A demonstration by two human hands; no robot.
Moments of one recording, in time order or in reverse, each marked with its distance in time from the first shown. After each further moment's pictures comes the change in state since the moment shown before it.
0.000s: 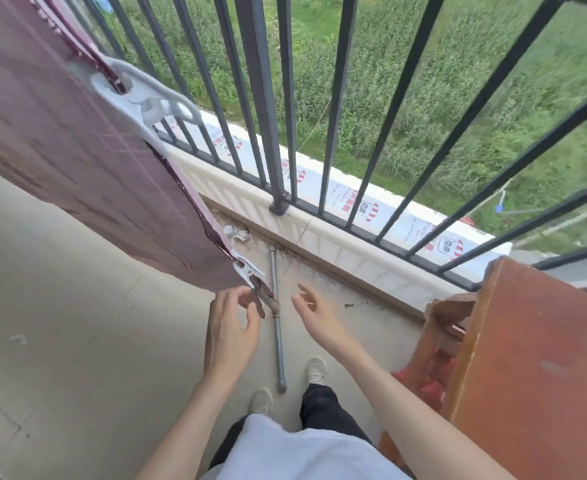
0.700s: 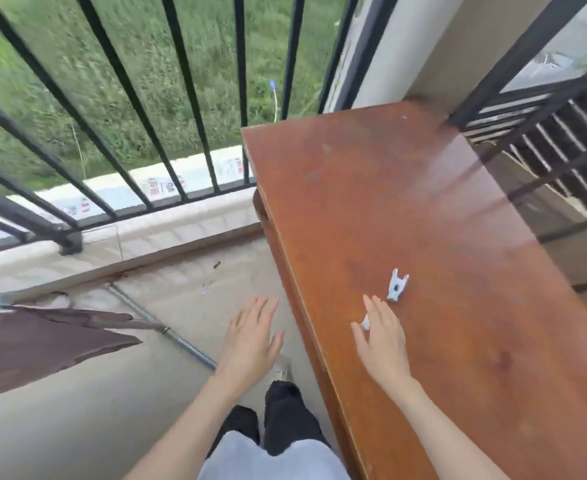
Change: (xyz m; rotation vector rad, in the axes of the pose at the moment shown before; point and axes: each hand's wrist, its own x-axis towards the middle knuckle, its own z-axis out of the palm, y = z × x) left_hand -0.186 0.041 0.099 0.404 -0.995 0.928; right_hand -0.294 0.247 -0.004 -0.270 0.926 0.543
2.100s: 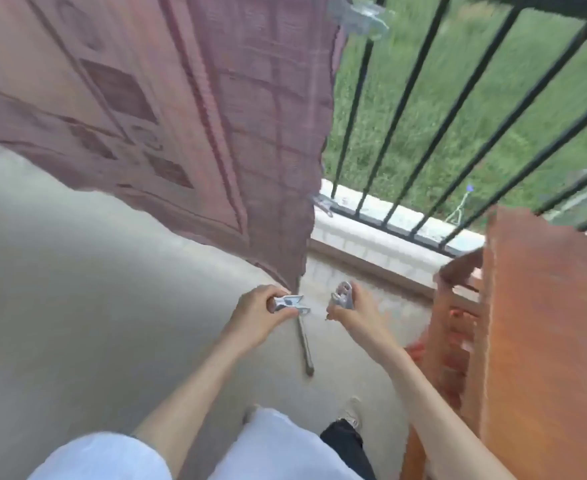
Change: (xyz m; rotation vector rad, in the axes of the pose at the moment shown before) left_hand -0.256 -0.140 -0.094 -0.613 0.586 -0.714; right_hand -0.141 -0.287 0.075 0.354 -0.610 -0.614
